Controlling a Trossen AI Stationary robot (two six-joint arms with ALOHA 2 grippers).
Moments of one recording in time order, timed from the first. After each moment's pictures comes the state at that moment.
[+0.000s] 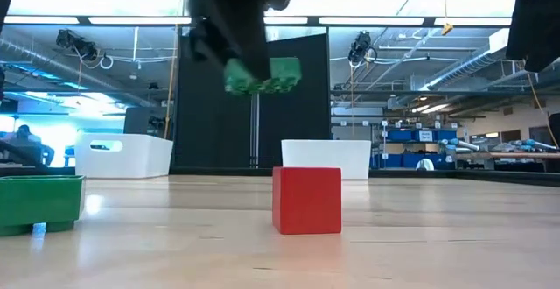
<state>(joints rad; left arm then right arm) -0.31 1.84 1.48 -0.78 -0.16 -0.74 0.74 1.64 1.26 -1.20 0.45 1.76</state>
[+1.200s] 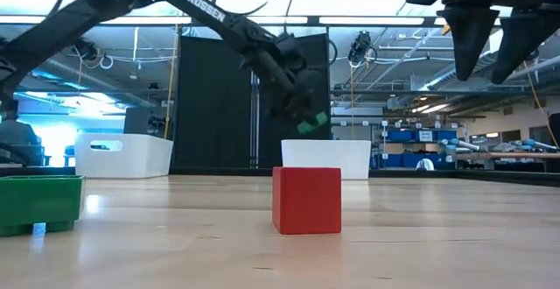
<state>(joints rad) 0.60 2.19 1.91 -0.54 0.24 -0.04 0.51 1.60 1.26 -1.37 0.40 1.99</state>
